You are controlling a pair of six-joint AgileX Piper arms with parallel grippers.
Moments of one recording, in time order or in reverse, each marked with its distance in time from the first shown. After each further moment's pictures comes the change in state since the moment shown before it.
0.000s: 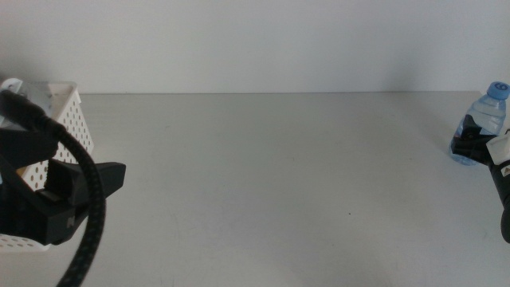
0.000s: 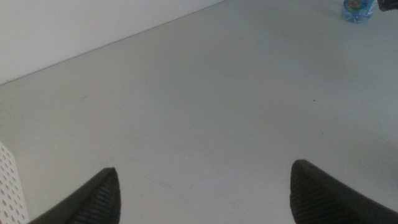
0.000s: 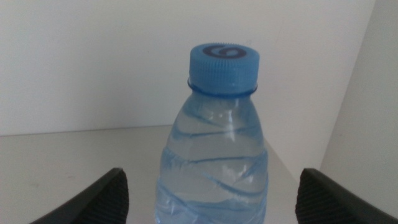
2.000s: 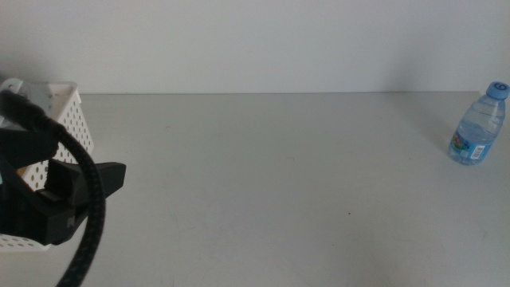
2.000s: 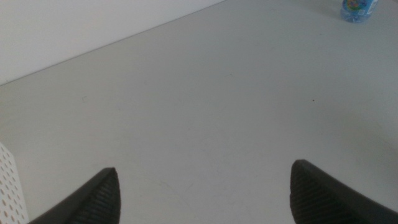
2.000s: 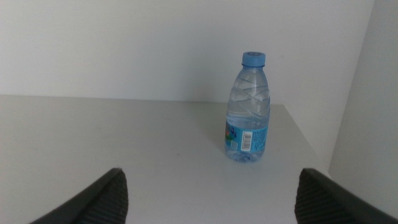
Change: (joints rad) left arm 0.000 0.000 0.000 0.000 0.000 0.000; right arm 0.000 -1.905 0.633 -0.278 1.235 0.119
